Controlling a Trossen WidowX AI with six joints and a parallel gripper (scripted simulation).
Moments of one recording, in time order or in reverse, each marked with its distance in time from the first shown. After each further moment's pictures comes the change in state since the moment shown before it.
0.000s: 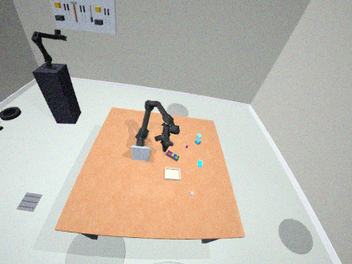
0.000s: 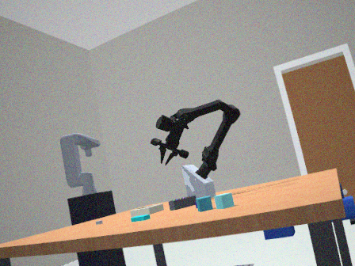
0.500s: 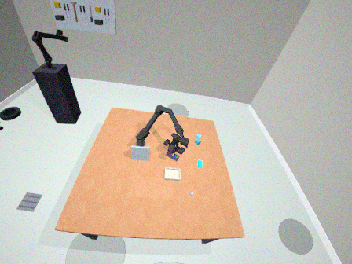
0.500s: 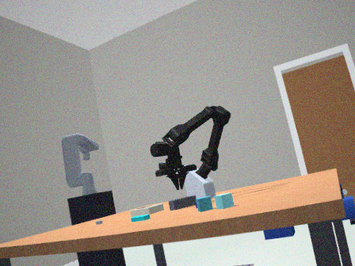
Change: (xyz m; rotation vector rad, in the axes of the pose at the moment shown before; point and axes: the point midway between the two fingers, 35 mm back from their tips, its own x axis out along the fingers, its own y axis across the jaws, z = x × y) arm 0.050 -0.113 -0.129 -0.697 0.376 -0.501
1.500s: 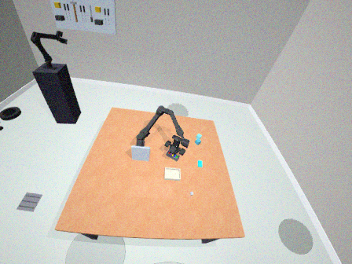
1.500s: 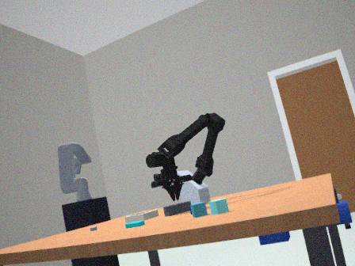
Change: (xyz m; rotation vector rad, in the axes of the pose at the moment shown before) arm 0.023 0.006 -0.012 -0.041 0.024 -0.009
